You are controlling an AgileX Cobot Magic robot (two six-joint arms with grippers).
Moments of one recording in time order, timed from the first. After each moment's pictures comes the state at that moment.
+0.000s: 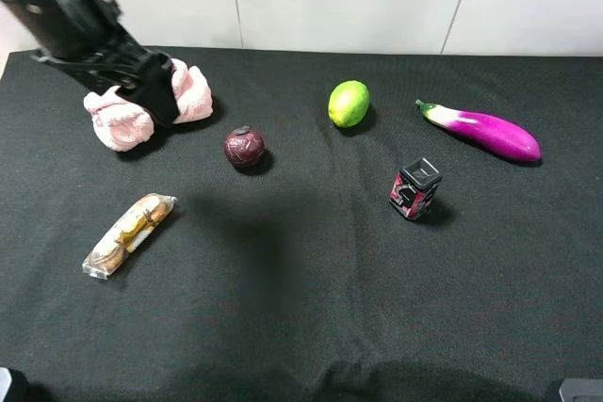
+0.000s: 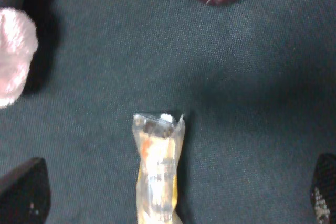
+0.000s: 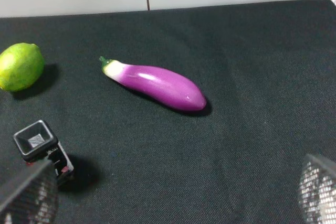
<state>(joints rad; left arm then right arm) -0.39 1.56 -1.14 -0.08 0.89 0.21 -0.04 -0.01 -0.50 0.02 1.02 -0.01</state>
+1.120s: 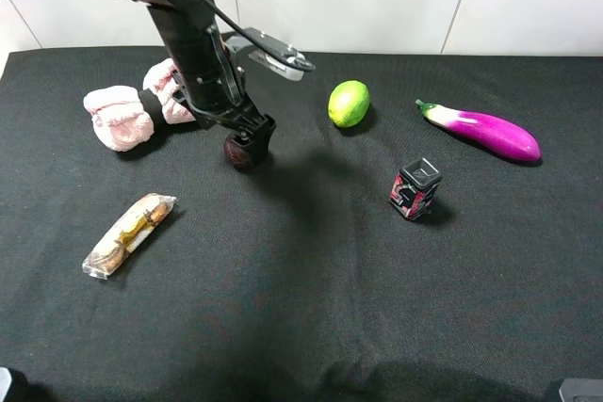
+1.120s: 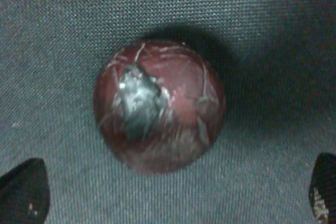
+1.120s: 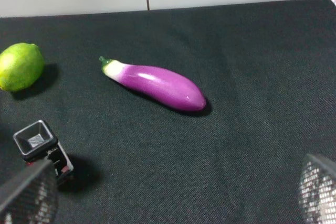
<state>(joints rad) -0.54 2.05 -1.37 -0.06 0.73 0.25 -0.04 -0.01 -0.50 0.02 1.02 -0.01</state>
